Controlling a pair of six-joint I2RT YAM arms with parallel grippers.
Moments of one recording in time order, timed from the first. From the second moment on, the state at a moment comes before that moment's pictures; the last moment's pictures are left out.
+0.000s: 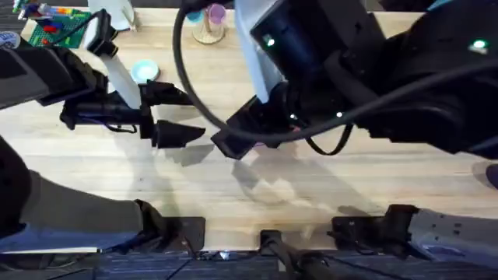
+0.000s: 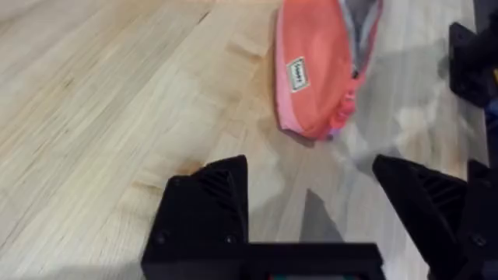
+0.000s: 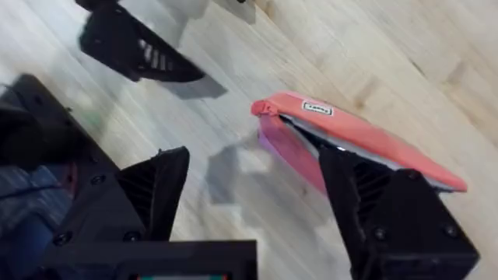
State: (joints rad) left arm 0.41 1.64 0.88 -1.13 1.10 1.57; right arm 0.97 1.34 1.24 -0.84 0.06 0.19
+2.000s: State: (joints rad) left arm 0.53 1.64 0.88 -1.33 1.02 2.06; right arm 0.99 1.72 1.24 -0.70 0.08 -0.88
